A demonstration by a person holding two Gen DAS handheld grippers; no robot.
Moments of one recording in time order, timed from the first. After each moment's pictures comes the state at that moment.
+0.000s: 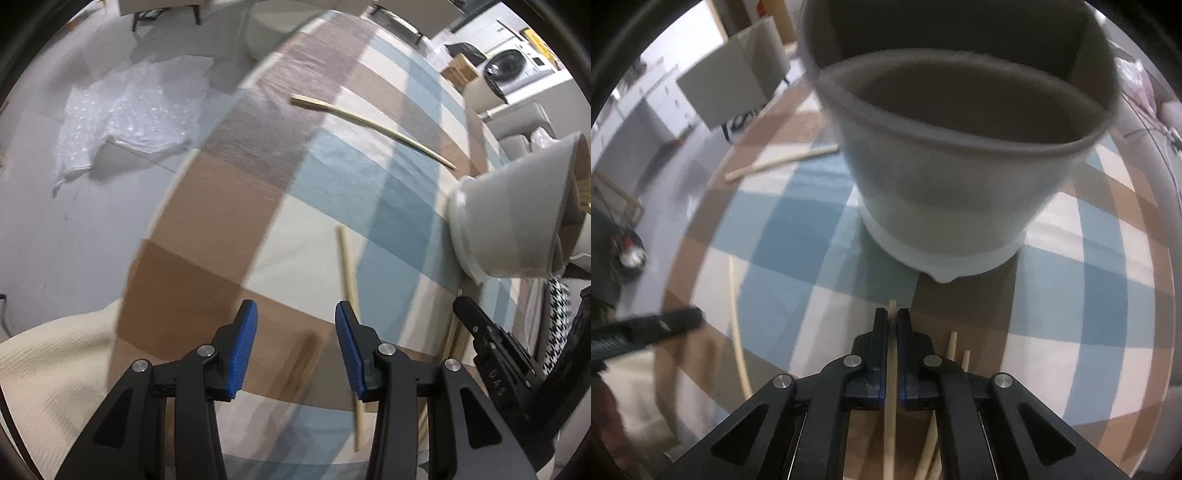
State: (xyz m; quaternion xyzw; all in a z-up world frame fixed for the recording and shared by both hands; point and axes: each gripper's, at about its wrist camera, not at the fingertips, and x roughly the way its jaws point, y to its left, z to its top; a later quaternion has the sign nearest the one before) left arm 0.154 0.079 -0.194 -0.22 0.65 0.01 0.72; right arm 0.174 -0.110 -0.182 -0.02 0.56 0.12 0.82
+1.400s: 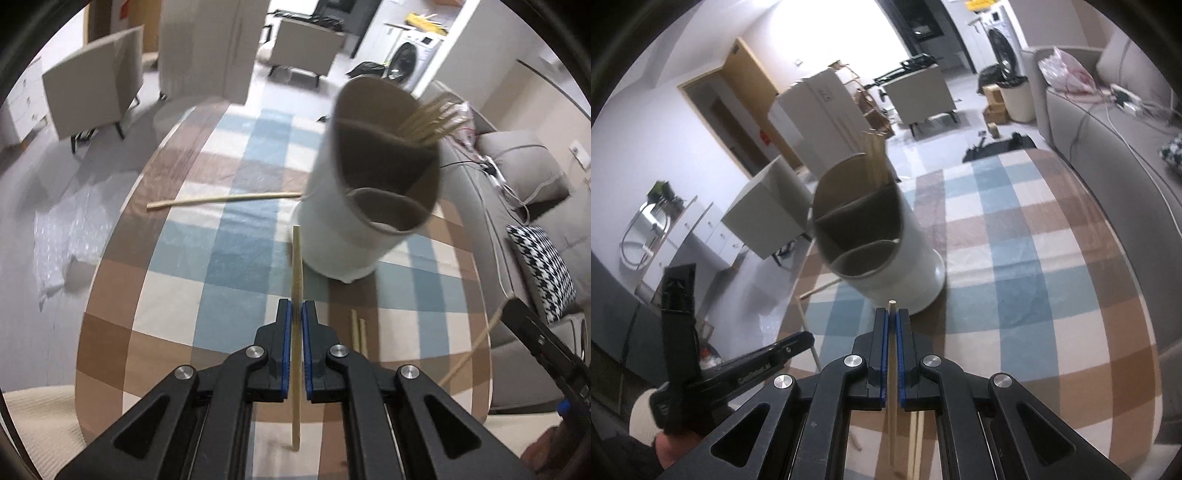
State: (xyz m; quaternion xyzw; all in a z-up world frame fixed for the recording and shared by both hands) left arm 0.122 -0.028 -0.108 -0.10 0.52 -0.08 0.85; right arm 0.097 -0.225 -0.079 0.18 0.41 0.15 0.88
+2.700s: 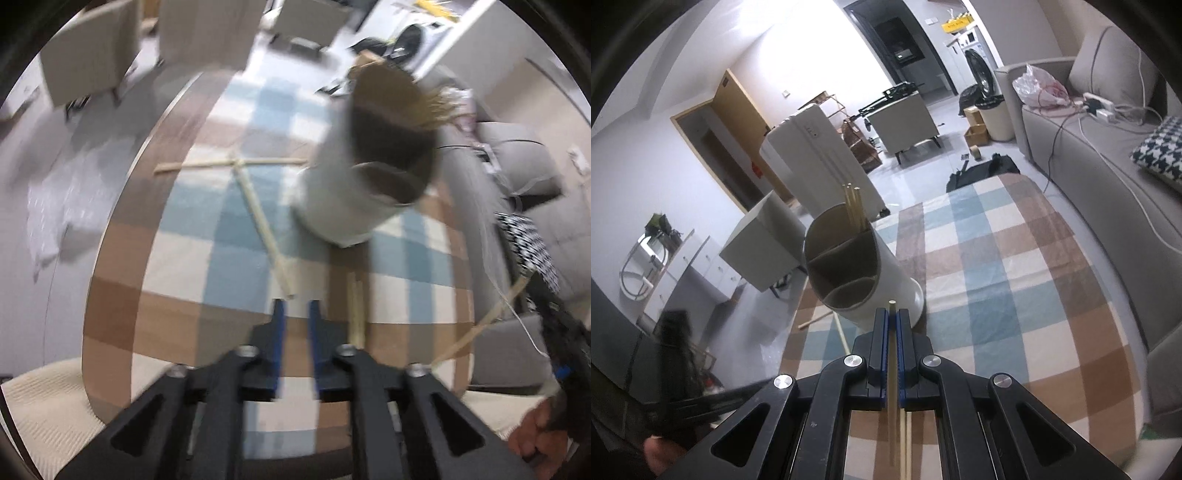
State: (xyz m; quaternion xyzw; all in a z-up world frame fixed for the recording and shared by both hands) left arm 0.137 -0.006 -0.129 -0.14 0.58 -0.08 0.79; right arm 0.087 -0.262 -0.059 0.22 0.37 0.11 0.90
